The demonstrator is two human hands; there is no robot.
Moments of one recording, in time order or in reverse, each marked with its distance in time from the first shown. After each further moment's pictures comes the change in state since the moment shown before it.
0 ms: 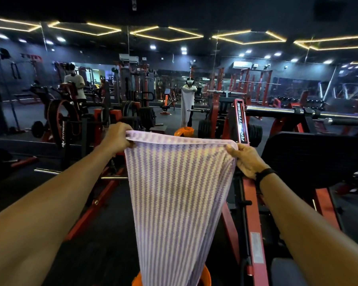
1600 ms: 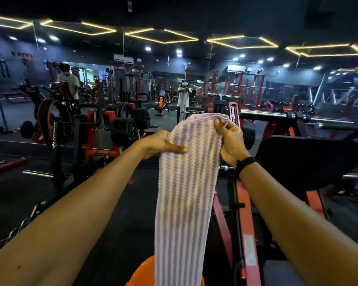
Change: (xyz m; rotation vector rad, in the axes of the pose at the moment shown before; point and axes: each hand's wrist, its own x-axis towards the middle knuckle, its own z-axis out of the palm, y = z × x) left_hand -0.009 0.101 0.042 -0.661 -0.620 0.007; right_hand -0.005 -0.059 0.077 0.239 0.065 -0.295
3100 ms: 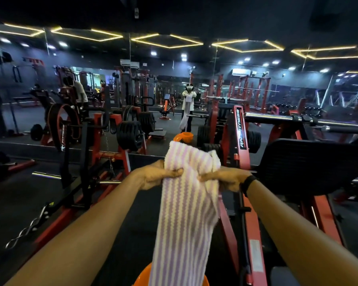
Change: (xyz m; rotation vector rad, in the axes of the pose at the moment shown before) left_hand -0.025 -0.076 0.022 -0.409 -0.072 -0.084; right_hand -0.044 0.031 -0.011 -0.354 -0.314 0.726
